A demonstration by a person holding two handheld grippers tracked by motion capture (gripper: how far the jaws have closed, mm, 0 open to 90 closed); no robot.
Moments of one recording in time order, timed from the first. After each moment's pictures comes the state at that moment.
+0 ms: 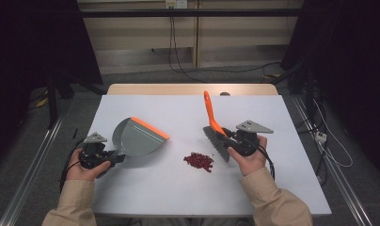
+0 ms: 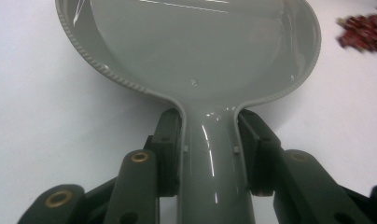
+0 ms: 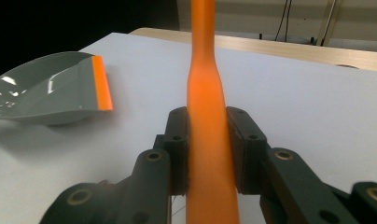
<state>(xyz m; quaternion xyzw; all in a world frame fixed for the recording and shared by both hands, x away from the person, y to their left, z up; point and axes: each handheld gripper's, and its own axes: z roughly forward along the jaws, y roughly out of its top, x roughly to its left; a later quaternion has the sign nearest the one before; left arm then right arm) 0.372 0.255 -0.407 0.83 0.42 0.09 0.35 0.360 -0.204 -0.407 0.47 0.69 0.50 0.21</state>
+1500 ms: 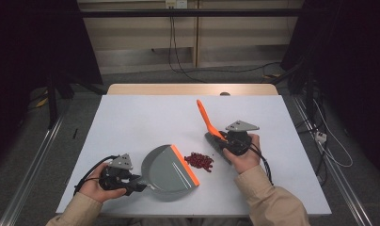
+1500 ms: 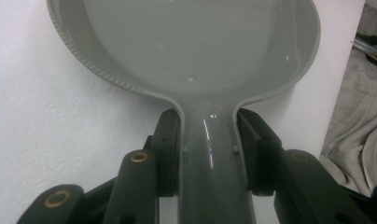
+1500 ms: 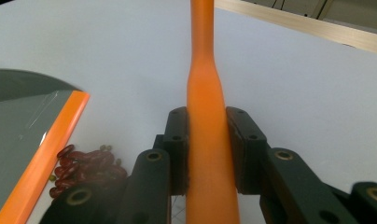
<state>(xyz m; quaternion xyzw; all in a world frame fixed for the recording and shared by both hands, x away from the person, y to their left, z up) 0.328 0.198 -0.420 0.92 0.23 -0.02 0.33 0.373 -0.191 -0.420 0.46 0.75 0.41 0.23</state>
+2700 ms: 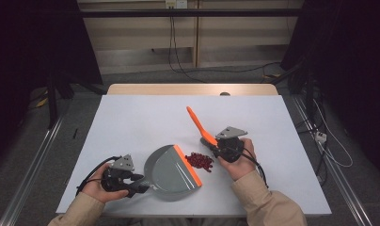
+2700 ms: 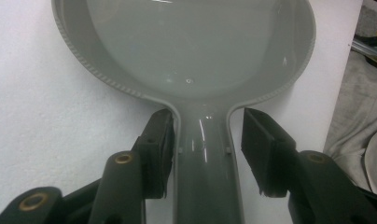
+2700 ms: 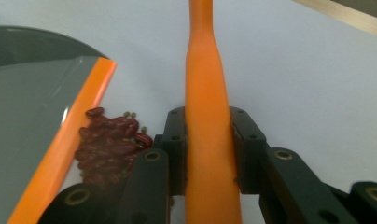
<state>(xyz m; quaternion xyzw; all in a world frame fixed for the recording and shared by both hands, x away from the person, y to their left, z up) 0.326 0.195 -0.421 0.91 0.22 -0.02 0.34 0.358 -0.168 -0.420 0.43 0.80 0.36 0.23</state>
